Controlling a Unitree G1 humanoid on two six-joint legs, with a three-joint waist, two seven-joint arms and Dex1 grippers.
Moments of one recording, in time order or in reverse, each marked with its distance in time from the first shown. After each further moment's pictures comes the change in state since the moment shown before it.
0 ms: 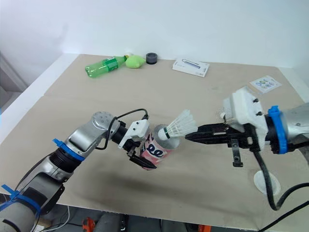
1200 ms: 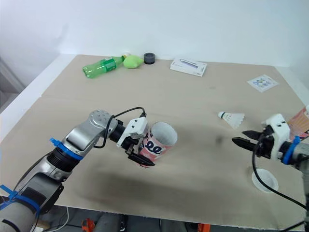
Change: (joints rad) left arm 0.009 0.006 0.030 -0.025 0.019 0.062 0.005; right arm 0.087 0.223 -0.019 0.903 -0.428 -0.230 -0.177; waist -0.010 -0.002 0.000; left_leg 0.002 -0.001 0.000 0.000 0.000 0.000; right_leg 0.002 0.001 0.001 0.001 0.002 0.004
